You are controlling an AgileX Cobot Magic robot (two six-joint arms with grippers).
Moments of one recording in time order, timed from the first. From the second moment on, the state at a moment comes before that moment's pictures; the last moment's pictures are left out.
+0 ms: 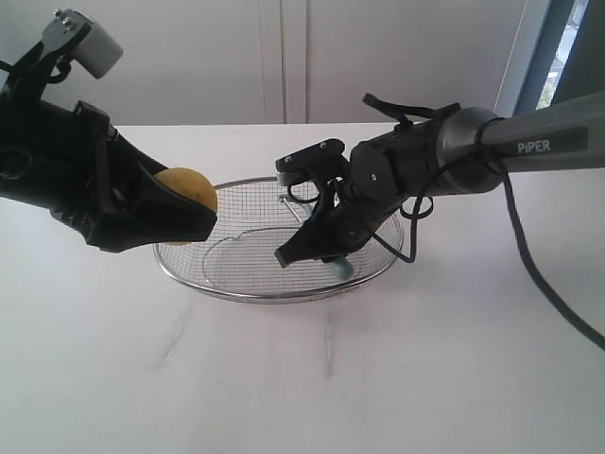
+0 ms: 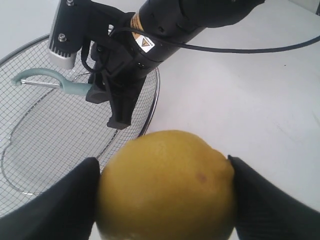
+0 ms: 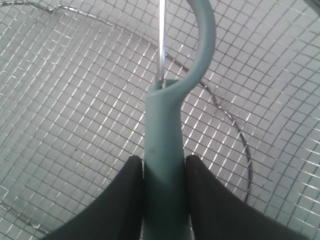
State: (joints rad) left arm -0.39 1.23 -0.95 -0.91 0.83 1.09; right arm 0.55 2.04 -1.32 -0.02 0.39 -0.04
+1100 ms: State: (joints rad) left arm -0.39 1.23 -0.95 -0.91 0.84 1.09; right arm 0.54 2.00 -1.32 -0.02 0.42 -0.04
